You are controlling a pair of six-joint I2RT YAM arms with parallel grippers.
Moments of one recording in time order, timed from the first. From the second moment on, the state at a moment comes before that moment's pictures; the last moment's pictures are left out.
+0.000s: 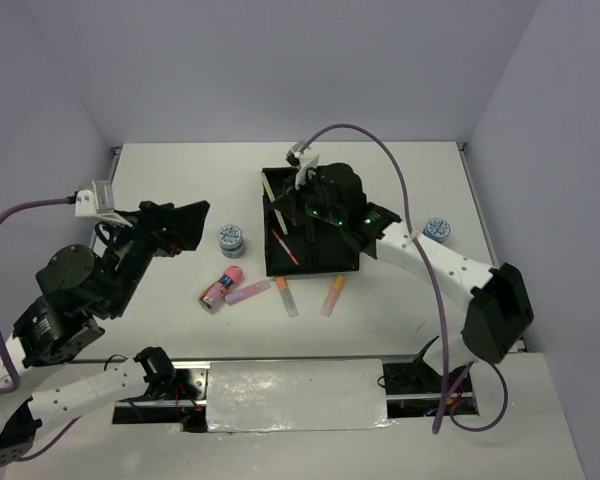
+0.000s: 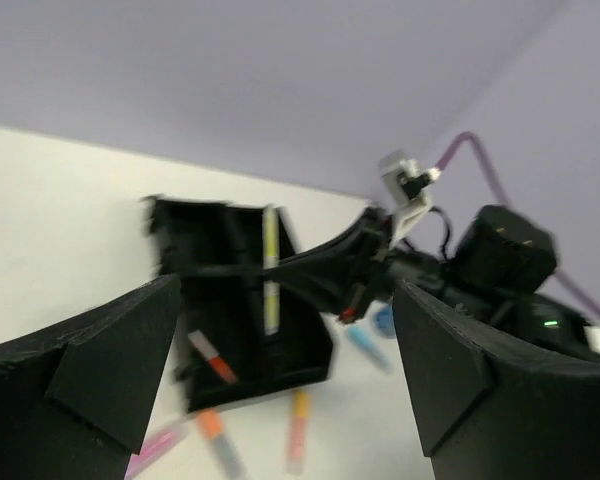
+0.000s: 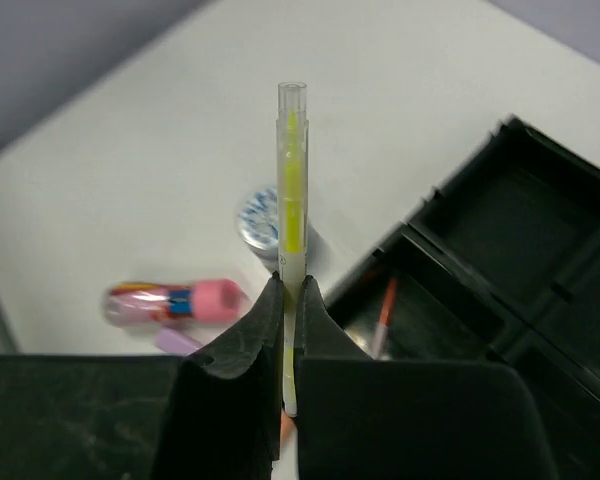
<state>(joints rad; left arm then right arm) -0.90 0.64 1.15 -0.39 -0.57 -0.50 0.72 1.45 1.18 0.06 -0.21 0.14</state>
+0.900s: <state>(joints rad) -0.90 0.50 0.88 -0.73 -0.63 -0.34 0.71 1.88 1.33 -0.19 0.01 -0.09</state>
